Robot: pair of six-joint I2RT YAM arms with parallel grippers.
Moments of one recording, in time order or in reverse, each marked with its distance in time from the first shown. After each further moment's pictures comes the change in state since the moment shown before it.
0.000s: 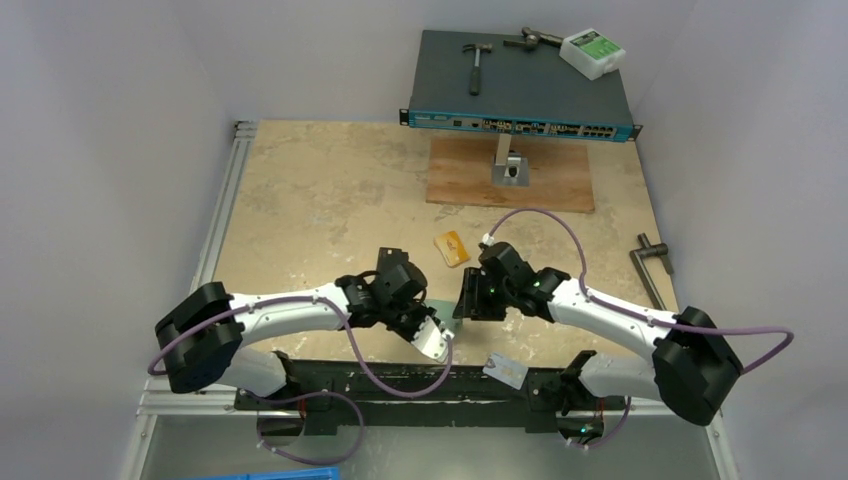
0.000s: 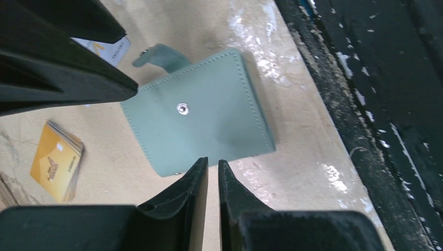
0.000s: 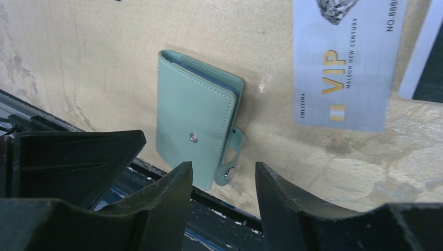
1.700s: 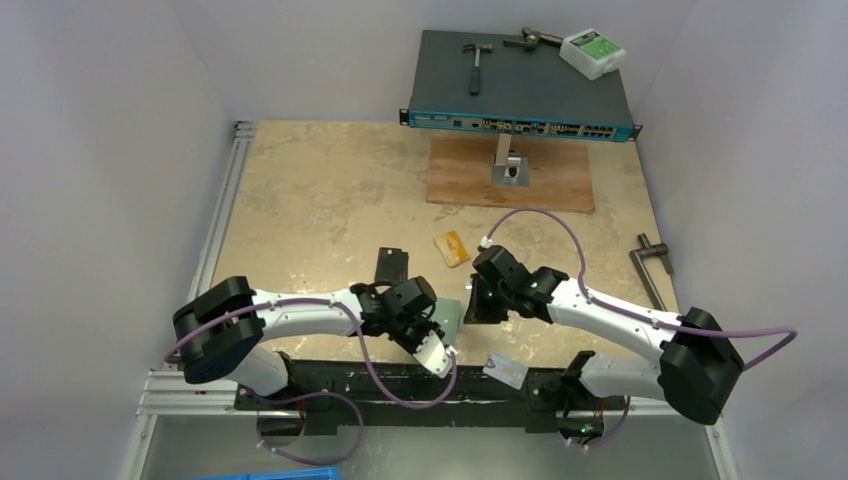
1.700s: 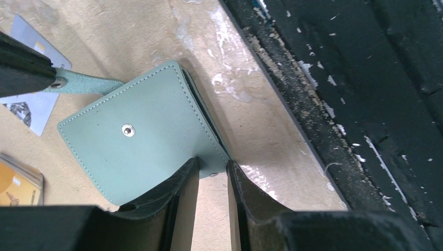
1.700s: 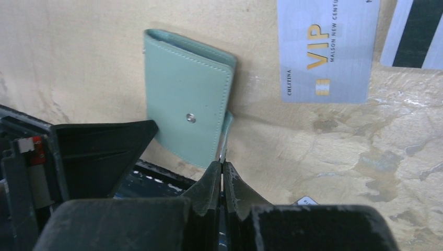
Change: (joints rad) left arm -0.067 0.069 -0.029 -0.002 -0.019 0.023; right arm 0.071 0.011 0.058 -0.138 0.089 0.028
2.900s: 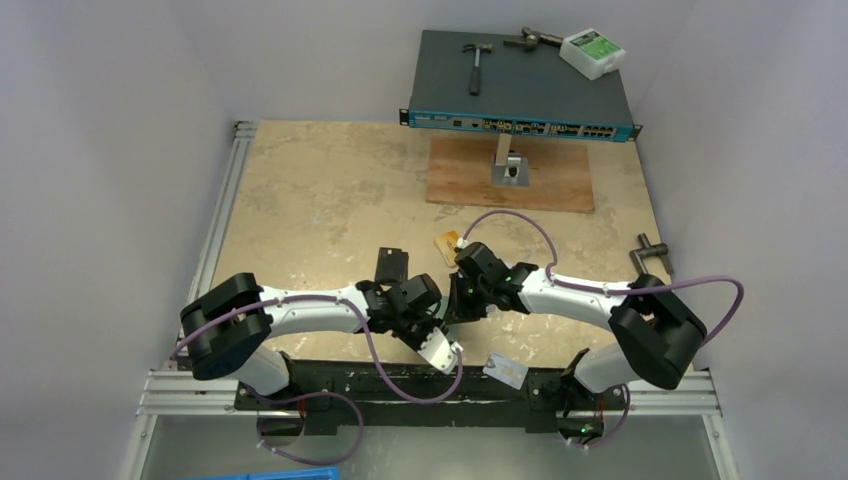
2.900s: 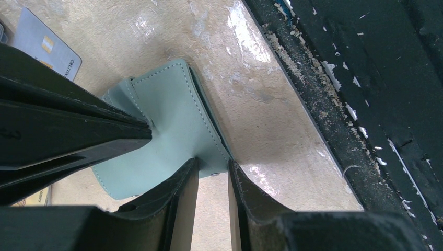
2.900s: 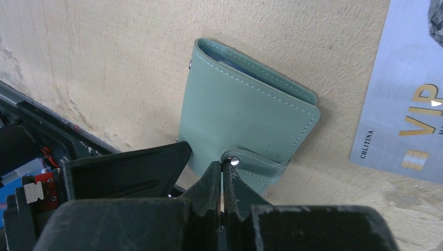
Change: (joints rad) left arm 0.000 0.041 0.047 -0.010 -0.037 -0.009; right arm 0.000 0.218 0.018 0.244 -0.142 -0.031
